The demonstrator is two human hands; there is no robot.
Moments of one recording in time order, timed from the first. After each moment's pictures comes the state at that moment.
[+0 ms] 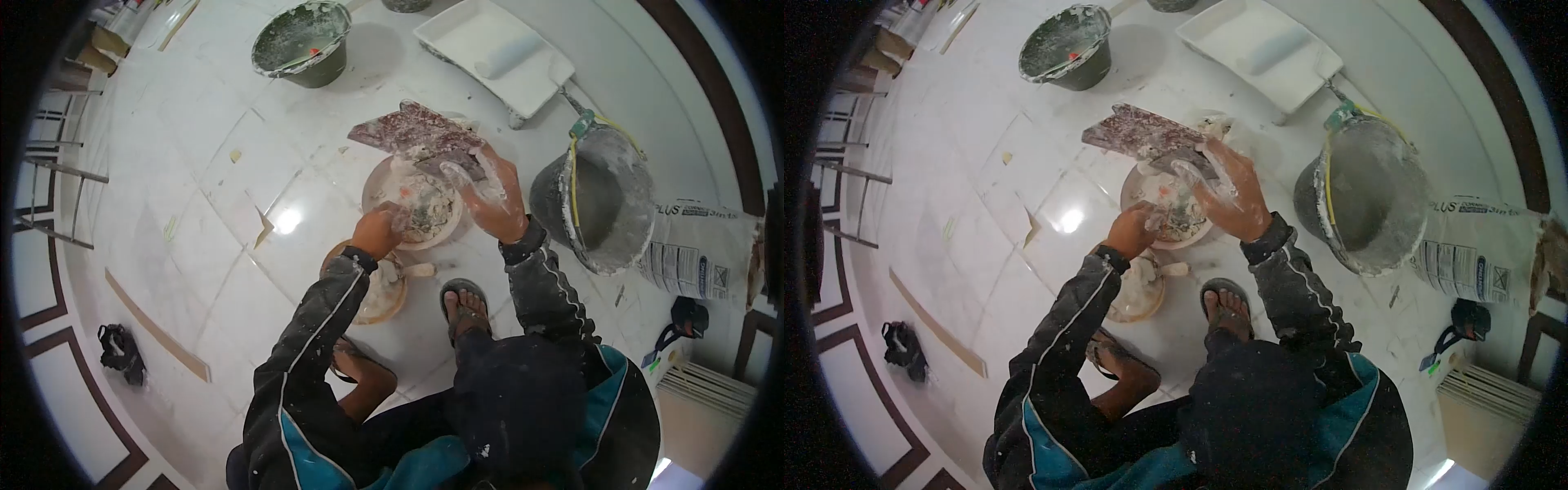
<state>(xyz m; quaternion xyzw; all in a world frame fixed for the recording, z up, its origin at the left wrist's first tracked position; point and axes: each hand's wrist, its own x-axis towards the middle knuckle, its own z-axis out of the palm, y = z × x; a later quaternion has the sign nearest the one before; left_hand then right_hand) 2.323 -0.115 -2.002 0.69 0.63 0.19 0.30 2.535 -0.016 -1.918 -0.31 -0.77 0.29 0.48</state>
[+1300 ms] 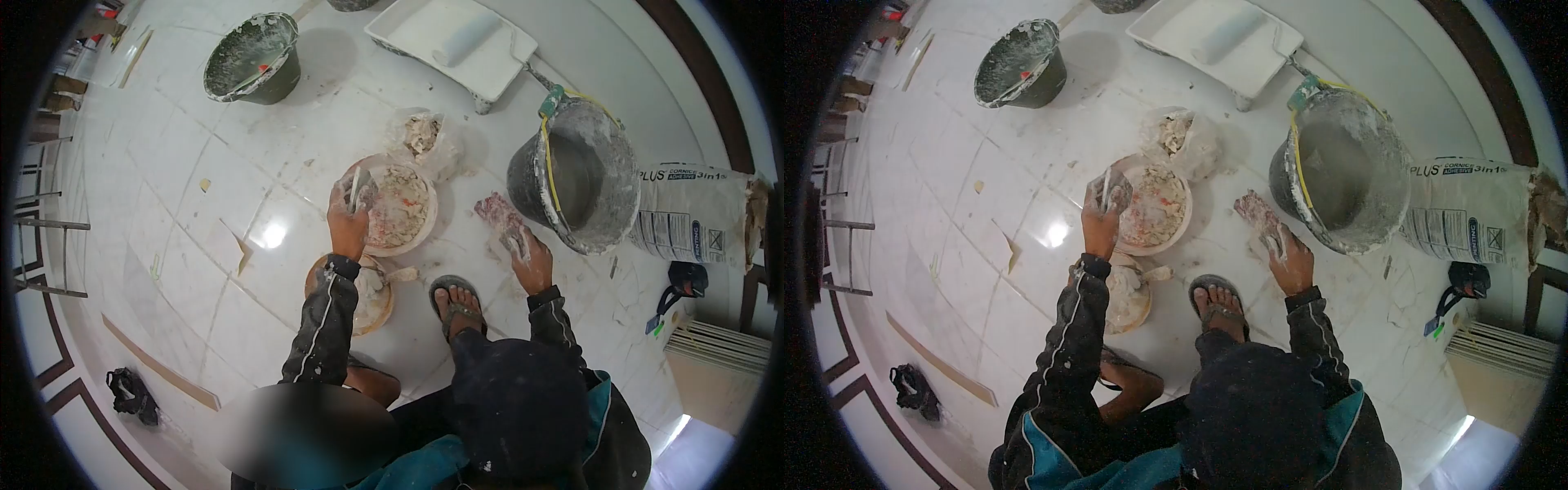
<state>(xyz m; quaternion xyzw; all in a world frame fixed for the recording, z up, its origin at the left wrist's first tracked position) 2.339 -0.077 -1.998 0.44 0.63 0.52 0.37 2.695 -0.120 -1.995 -0.66 -0.71 0.21 0.15</state>
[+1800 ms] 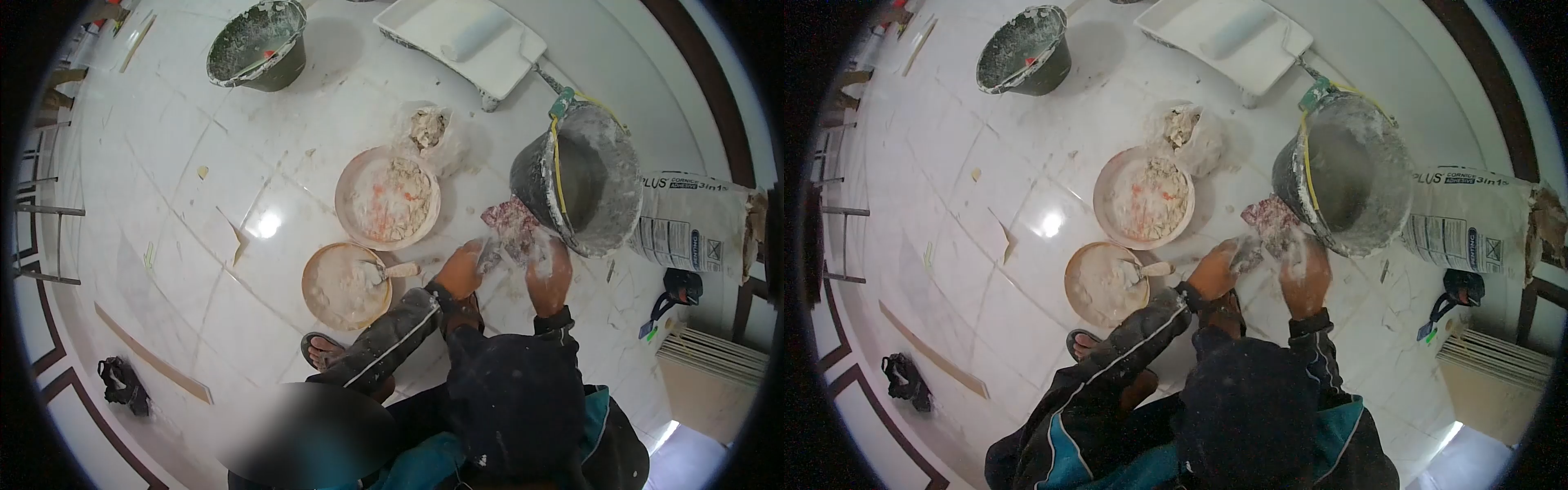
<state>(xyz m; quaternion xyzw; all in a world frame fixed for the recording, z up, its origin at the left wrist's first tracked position) 2.507 -0.153 -2.039 0.60 0.50 0.26 0.56 2.678 -0.129 -1.929 -0.68 -0.71 0.06 0.18</state>
